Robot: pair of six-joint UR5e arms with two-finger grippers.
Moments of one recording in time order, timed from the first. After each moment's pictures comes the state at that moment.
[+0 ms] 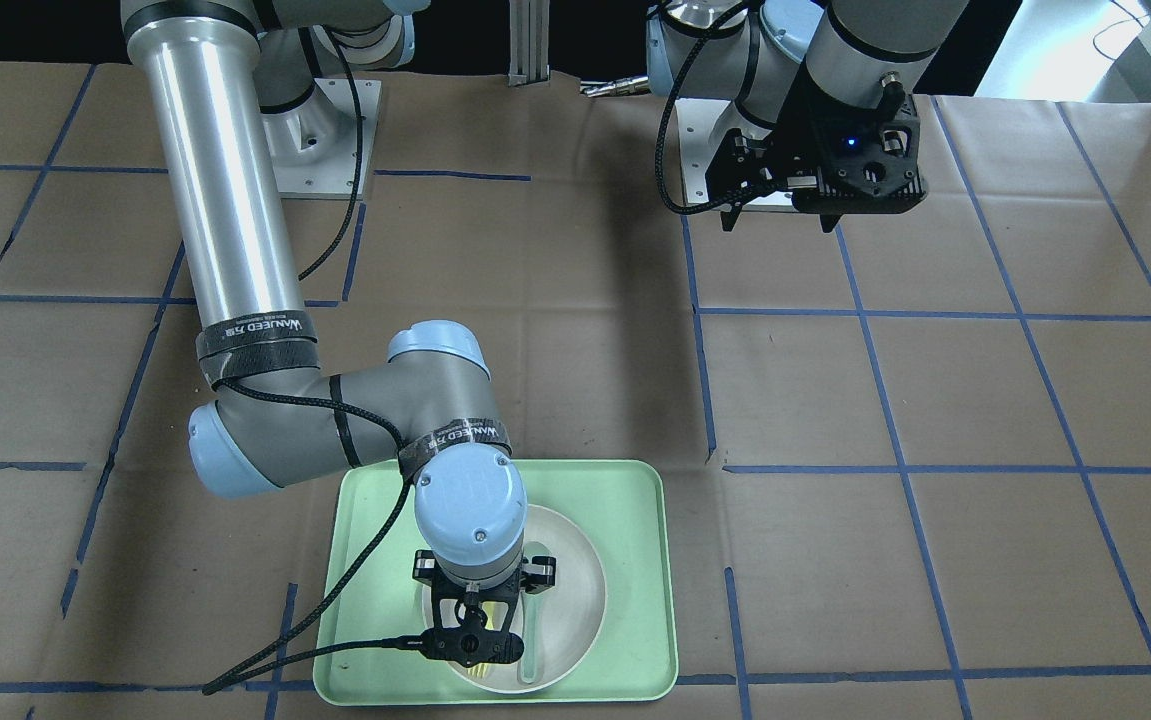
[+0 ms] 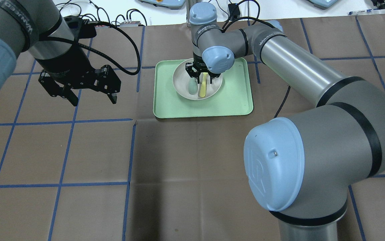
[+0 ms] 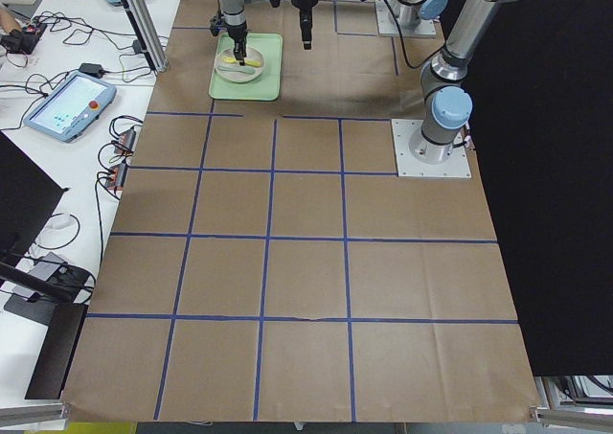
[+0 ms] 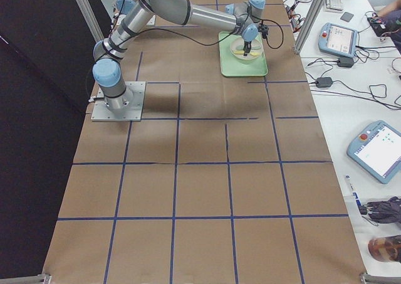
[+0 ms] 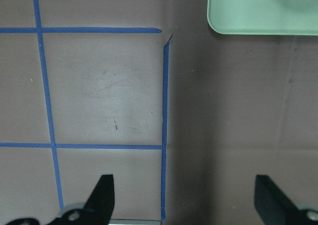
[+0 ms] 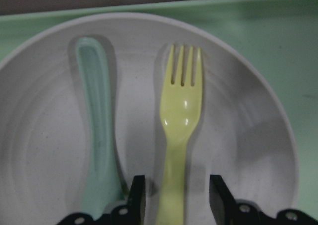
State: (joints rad) left arm -1.59 -1.52 -1.61 -1.67 1.56 -0.04; right arm 1.86 -0.75 1.17 -1.98 -1.57 0.35
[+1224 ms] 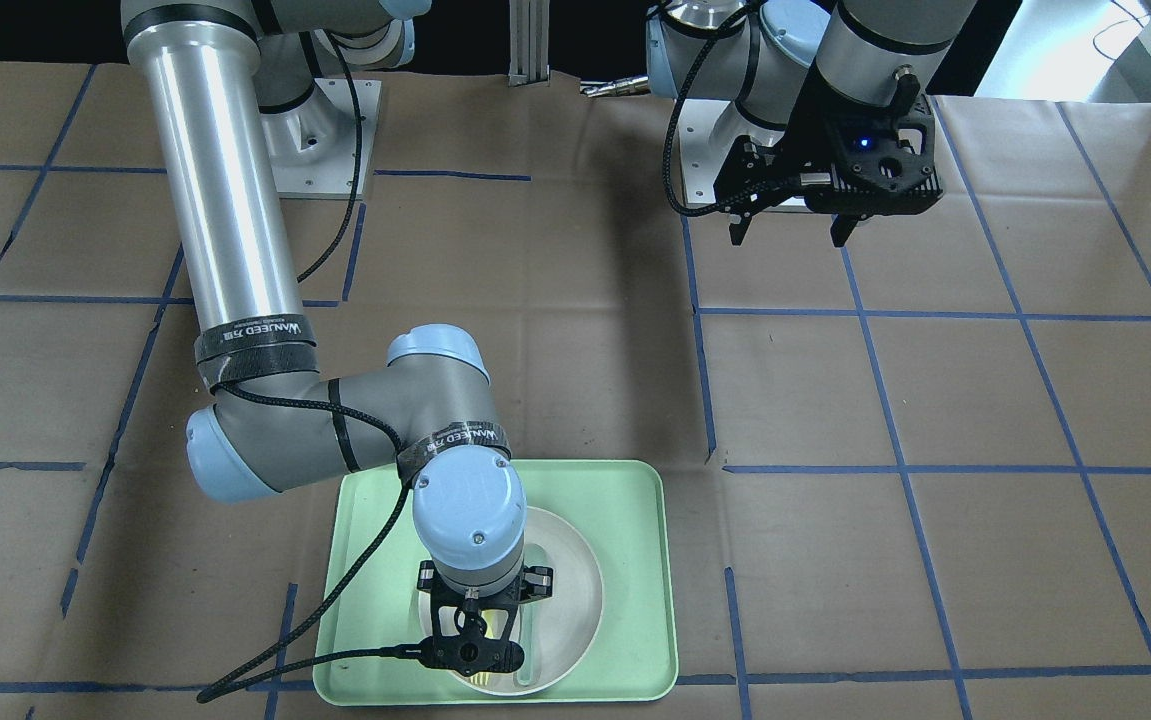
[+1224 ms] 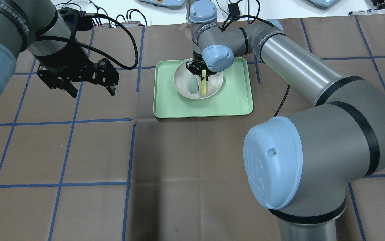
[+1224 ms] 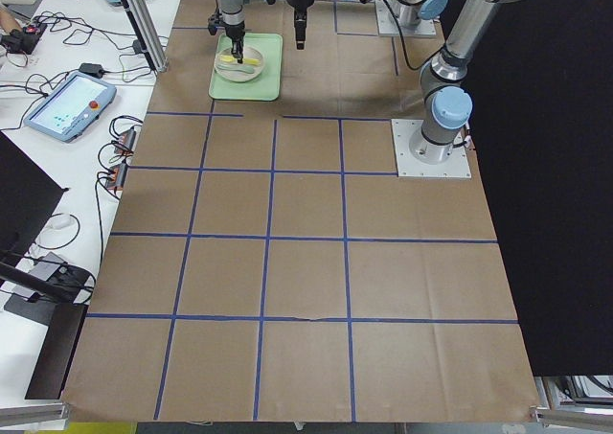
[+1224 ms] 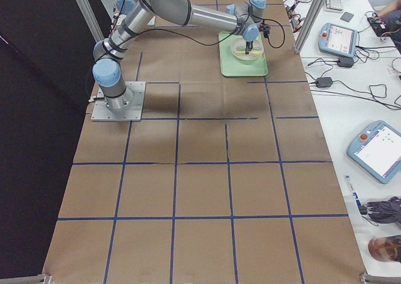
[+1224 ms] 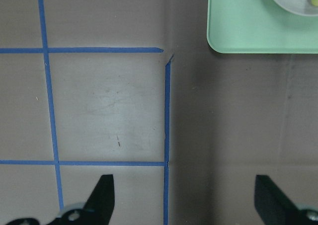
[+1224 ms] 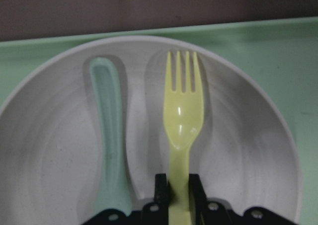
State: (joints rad) left arm -1.58 -1.51 -1.62 -1.58 1.57 -0.02; right arm 1.85 -0.74 1.14 -1.99 -1.58 0.35
